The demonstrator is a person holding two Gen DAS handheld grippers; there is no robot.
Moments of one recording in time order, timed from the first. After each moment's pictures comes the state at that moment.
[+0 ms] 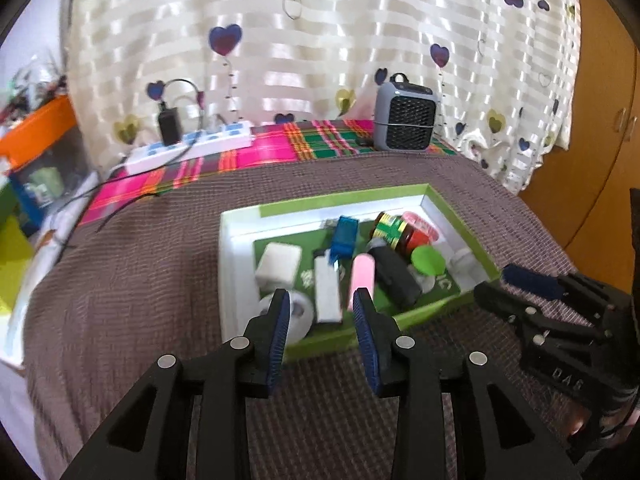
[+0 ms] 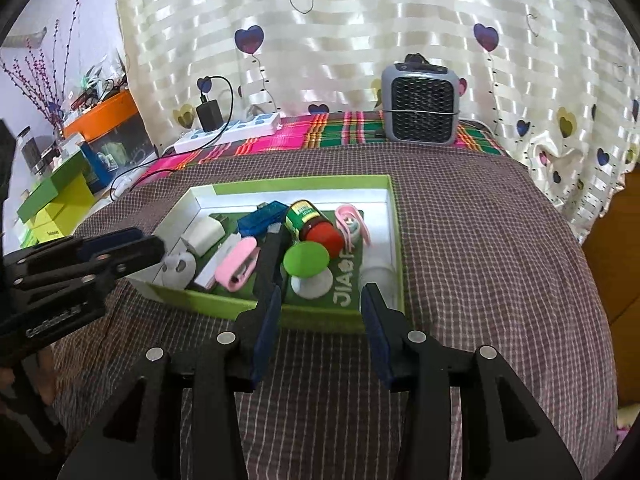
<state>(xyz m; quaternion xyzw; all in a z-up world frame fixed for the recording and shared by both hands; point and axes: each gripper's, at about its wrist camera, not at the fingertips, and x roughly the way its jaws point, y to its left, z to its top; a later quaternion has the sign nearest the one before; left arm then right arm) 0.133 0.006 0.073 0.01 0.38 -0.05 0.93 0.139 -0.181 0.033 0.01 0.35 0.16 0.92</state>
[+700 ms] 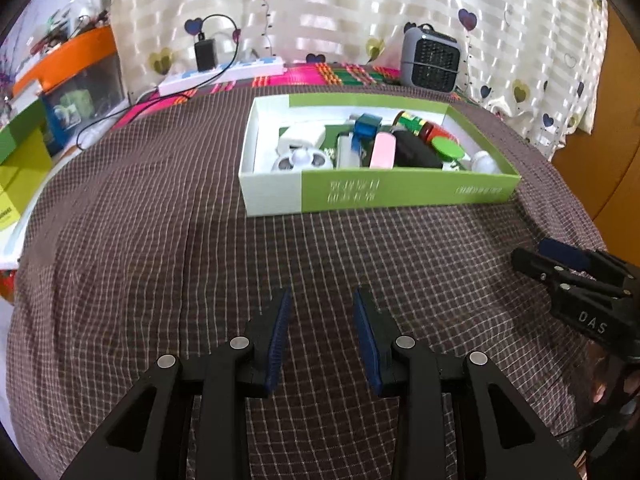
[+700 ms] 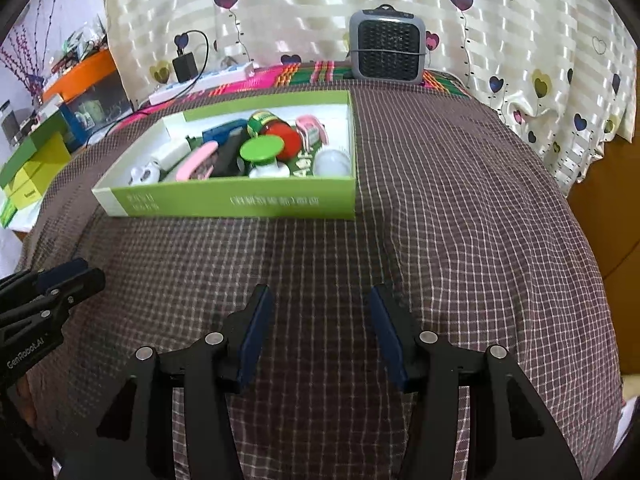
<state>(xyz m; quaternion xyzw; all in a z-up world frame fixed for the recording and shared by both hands) 0.072 0.010 0.010 -0.02 0.44 0.00 0.90 0.106 -0.203 -0.013 -0.01 0.41 0.12 0.90</state>
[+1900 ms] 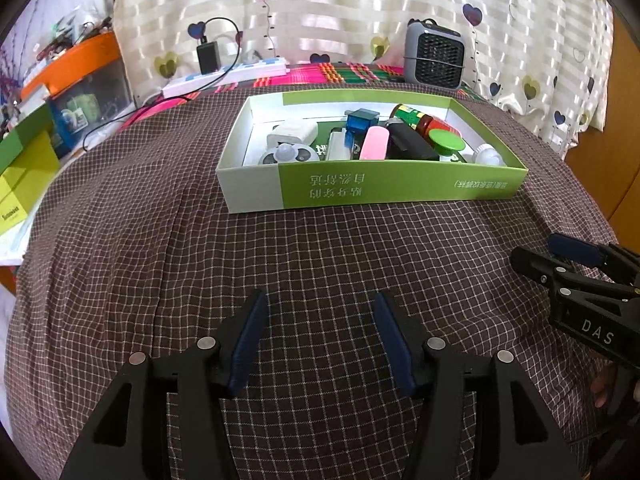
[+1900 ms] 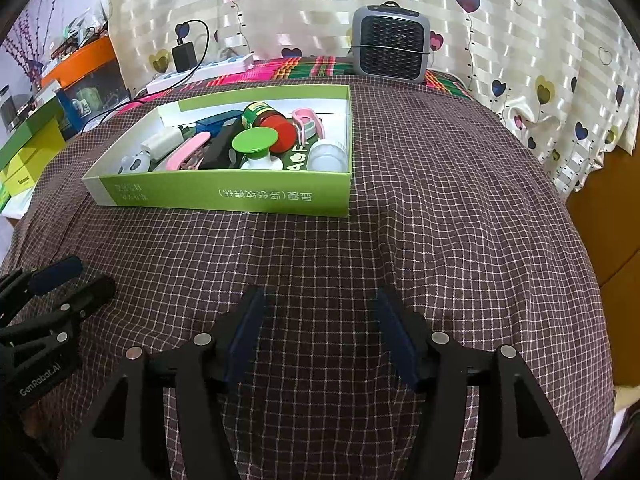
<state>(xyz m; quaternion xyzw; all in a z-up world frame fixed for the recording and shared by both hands) 0.079 -0.010 0.002 -0.01 0.43 0.02 0.90 0.112 -0.202 -0.017 -0.04 0.41 0.12 0.90</state>
